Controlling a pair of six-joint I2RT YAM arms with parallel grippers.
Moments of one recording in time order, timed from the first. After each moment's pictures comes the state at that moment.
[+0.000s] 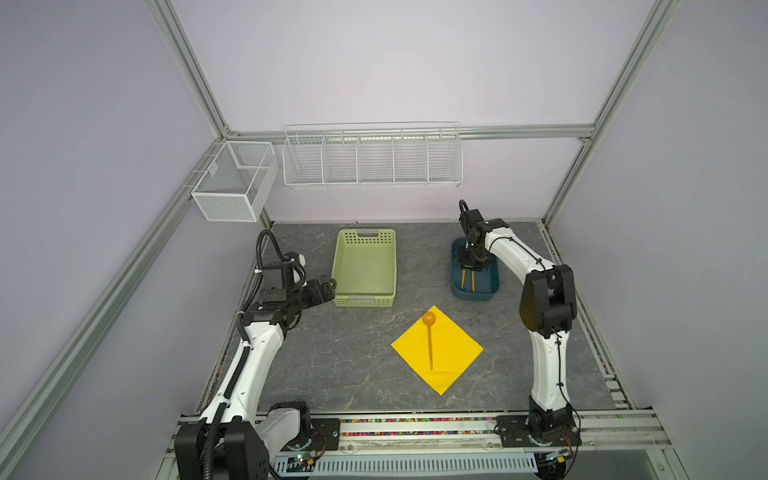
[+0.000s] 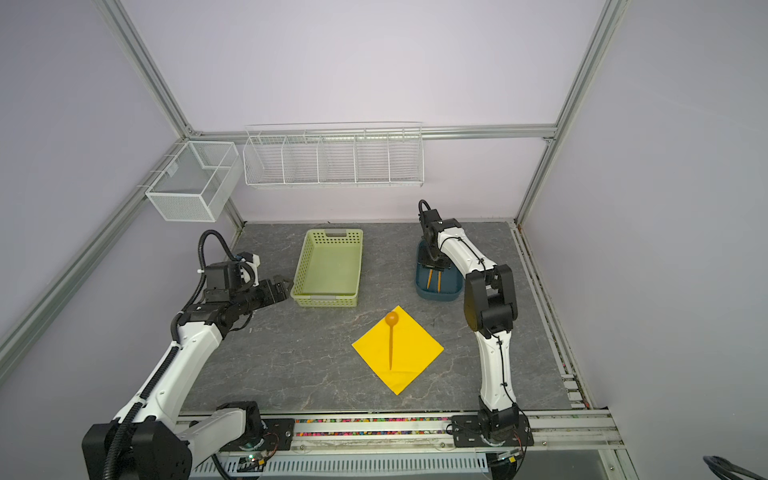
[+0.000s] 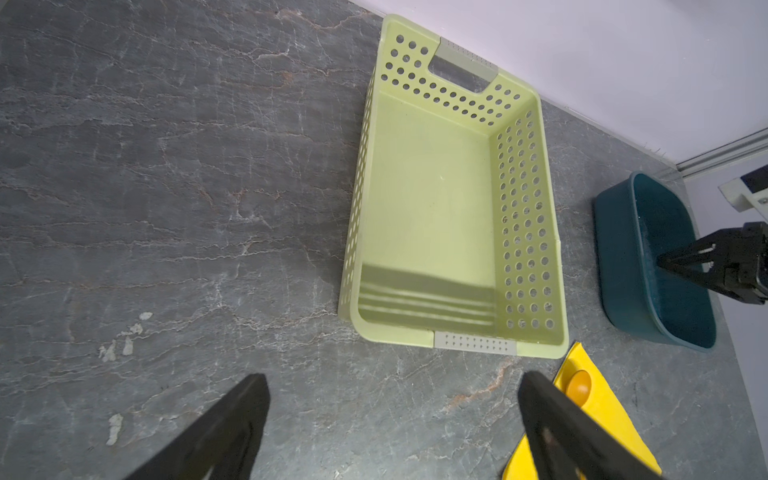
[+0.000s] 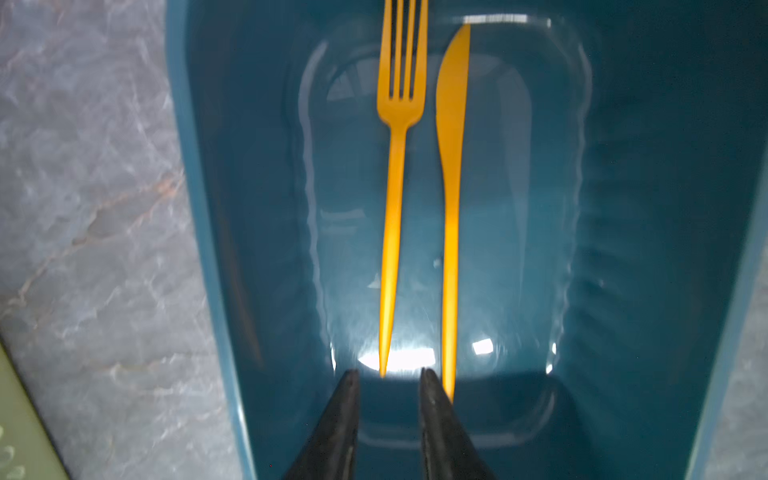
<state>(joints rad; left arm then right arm) -0.03 1.11 0.85 -0.47 0.28 -0.31 0.29 2.23 1.96 -1.05 0.07 0.44</state>
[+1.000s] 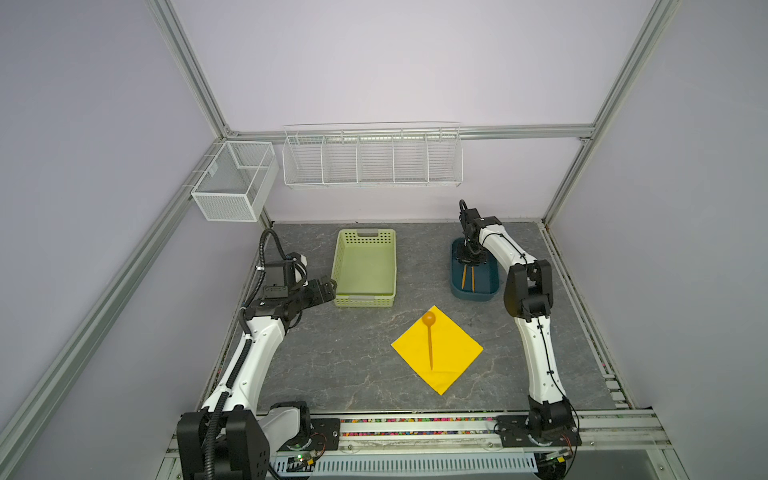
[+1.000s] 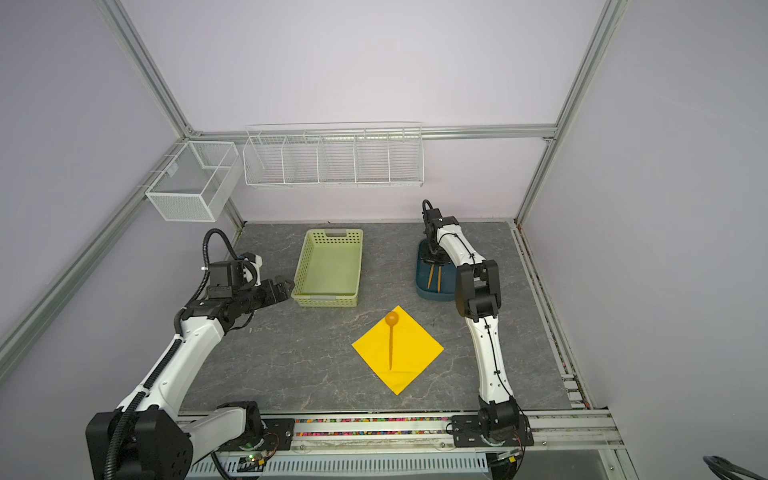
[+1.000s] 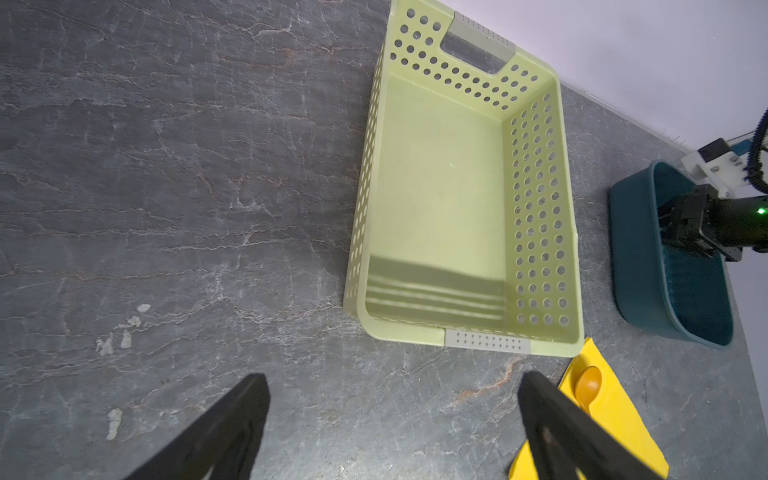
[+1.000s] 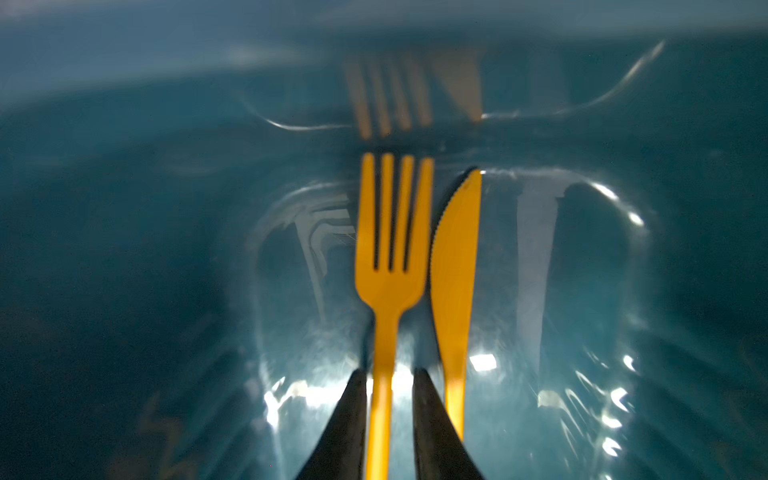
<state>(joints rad) -0.03 1.15 0.86 -0.49 0.27 -0.30 0.24 2.52 2.27 -1.10 0.06 0.40</state>
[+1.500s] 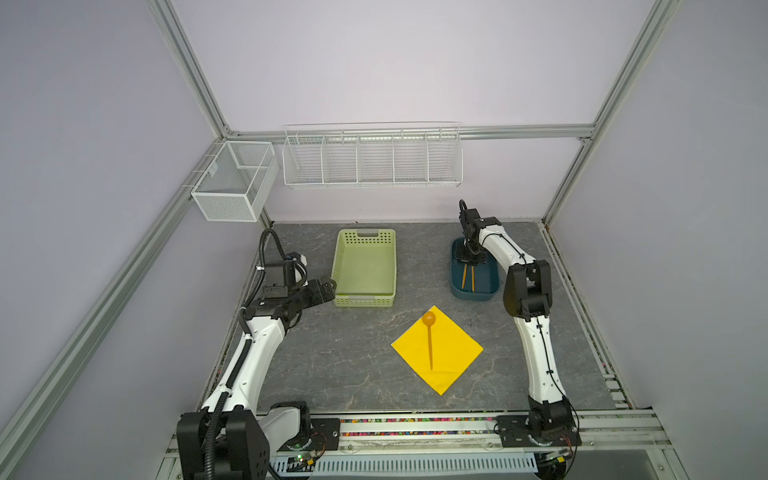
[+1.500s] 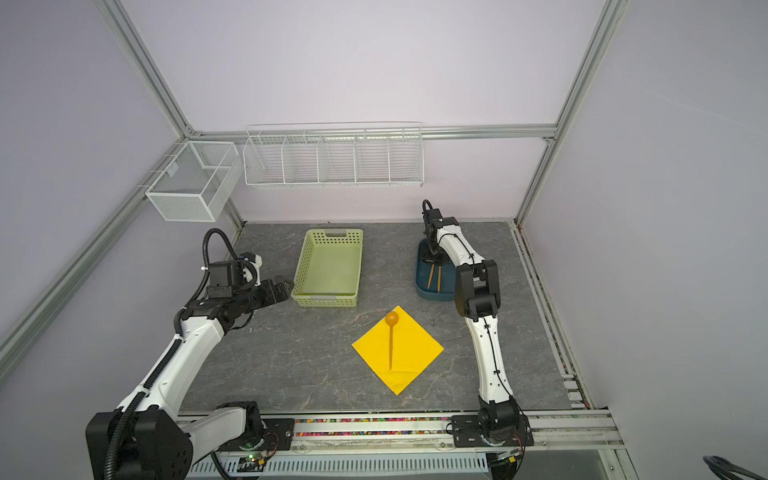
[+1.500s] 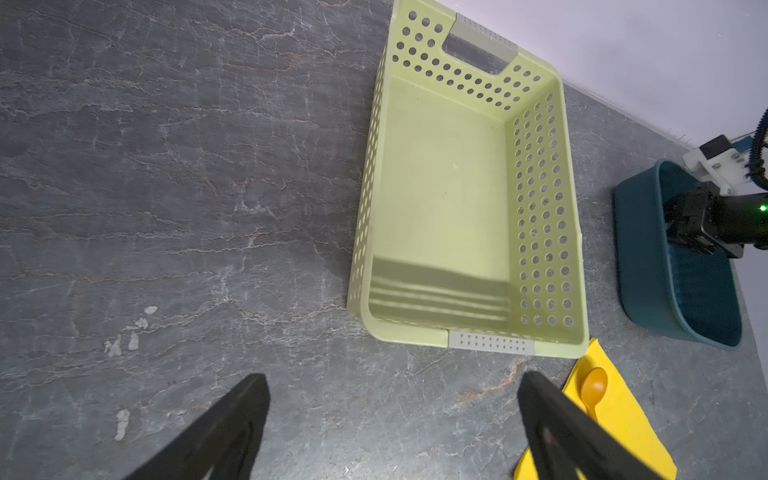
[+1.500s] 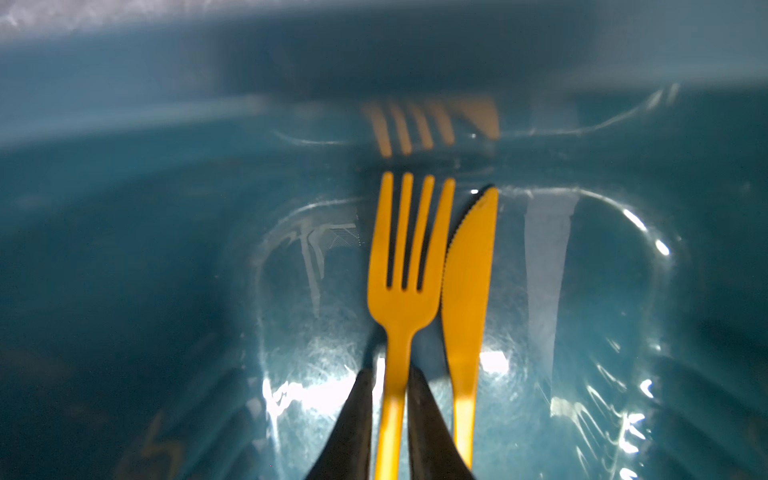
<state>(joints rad) -0.03 1.15 0.86 -0.49 0.26 -0.29 0.24 2.52 2.27 -1.09 0.05 0.39</state>
